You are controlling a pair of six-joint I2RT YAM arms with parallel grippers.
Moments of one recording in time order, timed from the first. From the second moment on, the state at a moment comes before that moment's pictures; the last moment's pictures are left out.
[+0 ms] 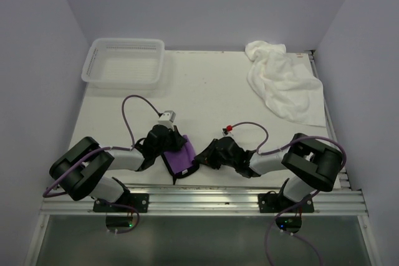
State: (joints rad) left arm -0.68 1.44 0.31 0.58 -0.04 -0.62; right arm 1.01 1.57 0.43 0.51 0.05 1.46
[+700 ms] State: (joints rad) left arm -0.68 1.43 0.34 0.52 -0.02 -0.62; right arm 1.14 1.57 0.61 0.21 0.20 1.08
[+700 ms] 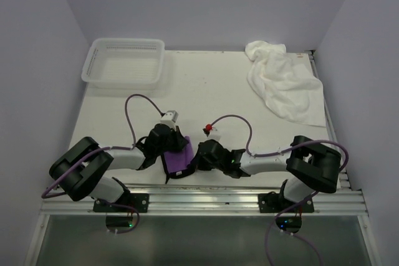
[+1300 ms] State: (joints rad) left arm -0.67 1.35 0.42 0.30 0.03 -0.62; right arm 1.34 1.57 0.85 -0.21 0.57 0.84
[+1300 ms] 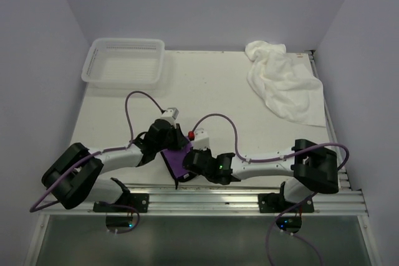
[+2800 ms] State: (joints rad) left arm -0.69 1.33 0.62 -0.11 0.16 -0.54; right arm 1.42 1.68 0.92 -0.33 0.66 0.73
